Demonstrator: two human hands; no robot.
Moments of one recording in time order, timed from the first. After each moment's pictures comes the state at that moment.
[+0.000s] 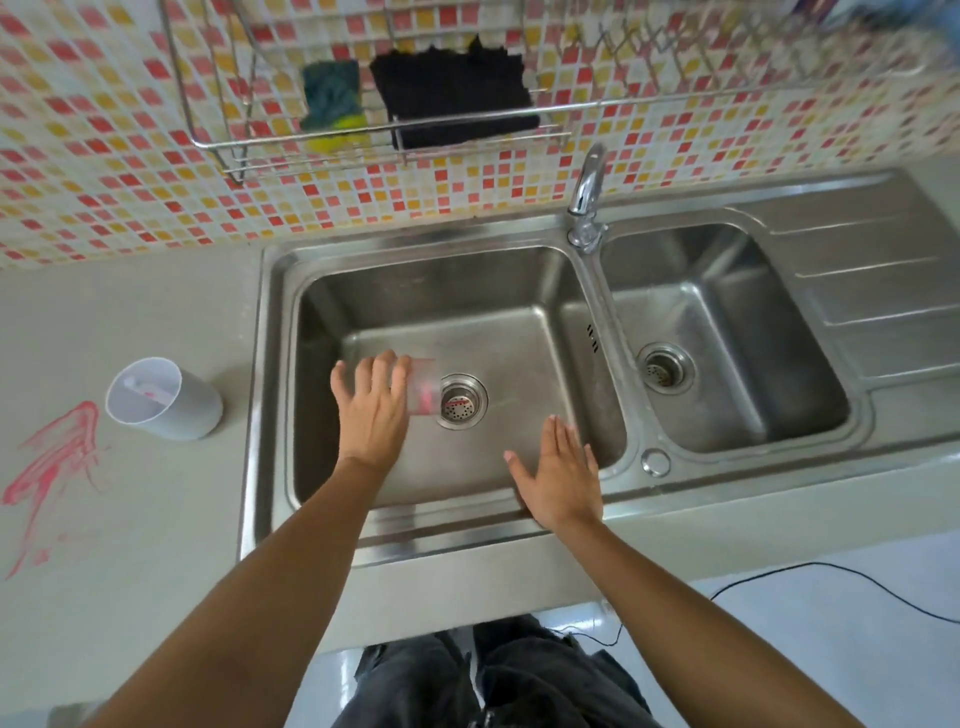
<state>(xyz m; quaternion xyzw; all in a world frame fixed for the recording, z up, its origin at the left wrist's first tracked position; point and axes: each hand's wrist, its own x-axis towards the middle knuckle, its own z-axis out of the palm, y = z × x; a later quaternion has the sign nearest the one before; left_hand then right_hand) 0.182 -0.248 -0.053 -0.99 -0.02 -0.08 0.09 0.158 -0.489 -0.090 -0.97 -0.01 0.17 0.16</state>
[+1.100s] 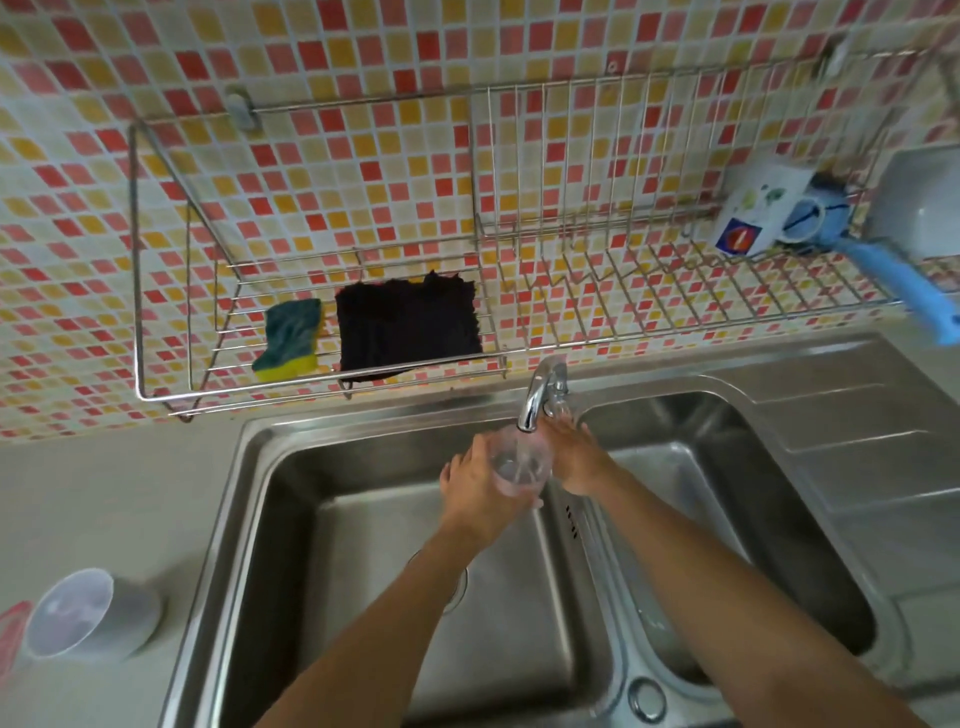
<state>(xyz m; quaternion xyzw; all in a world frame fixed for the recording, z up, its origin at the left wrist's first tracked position) 0.350 -0.385 0.018 -0.91 -0.11 0.02 -0.39 0.467 -0.536 -0.060 -0.95 -0.22 0.14 0.16</state>
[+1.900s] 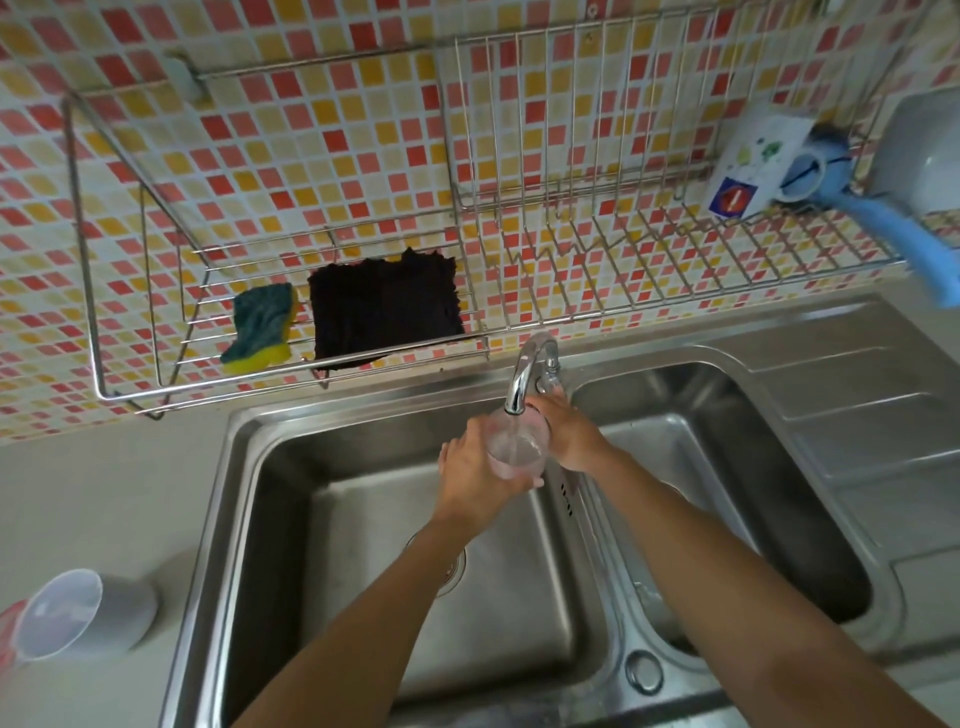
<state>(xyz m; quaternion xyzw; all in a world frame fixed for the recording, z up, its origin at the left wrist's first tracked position) 0.349 -0.392 0.013 -0.89 -0.11 0.02 -0.44 0.471 -0.542 -0.065 -0.92 -0.20 0.14 0.29</state>
